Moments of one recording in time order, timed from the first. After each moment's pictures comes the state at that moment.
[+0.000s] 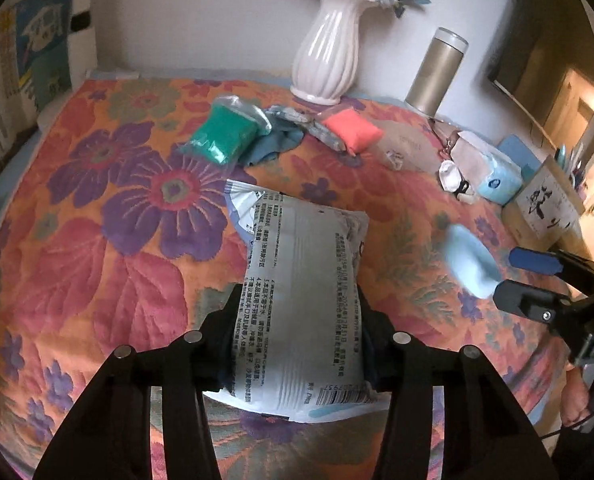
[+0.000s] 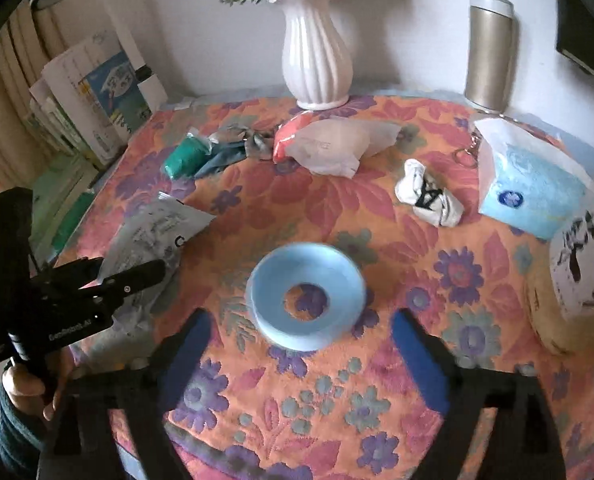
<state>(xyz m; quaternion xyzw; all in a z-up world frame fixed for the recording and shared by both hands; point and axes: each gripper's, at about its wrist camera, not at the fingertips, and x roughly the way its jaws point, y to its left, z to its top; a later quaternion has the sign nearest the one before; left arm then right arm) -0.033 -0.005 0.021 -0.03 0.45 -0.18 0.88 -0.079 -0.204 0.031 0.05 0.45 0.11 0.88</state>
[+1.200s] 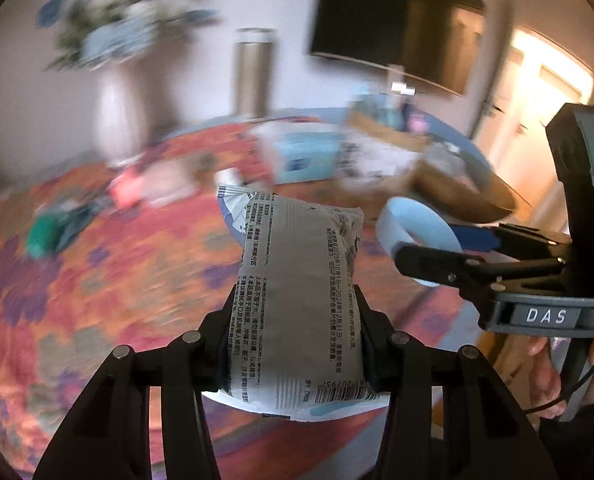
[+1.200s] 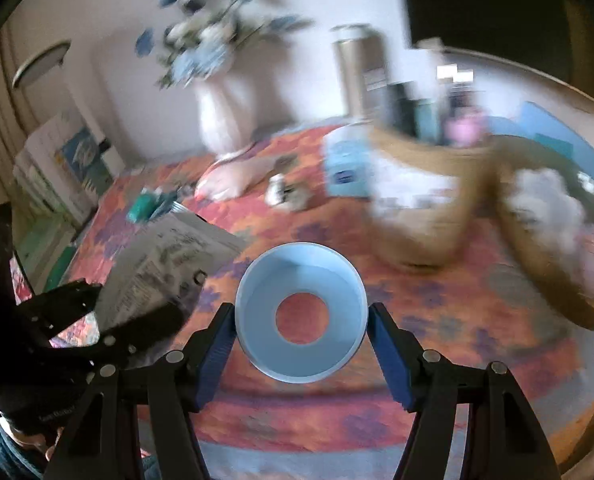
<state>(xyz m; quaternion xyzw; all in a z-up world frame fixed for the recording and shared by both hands) -0.115 -0.159 0.078 0.07 0.38 -0.35 0.85 -0.195 -0.303 0.071 0.12 0.38 0.00 0.92</state>
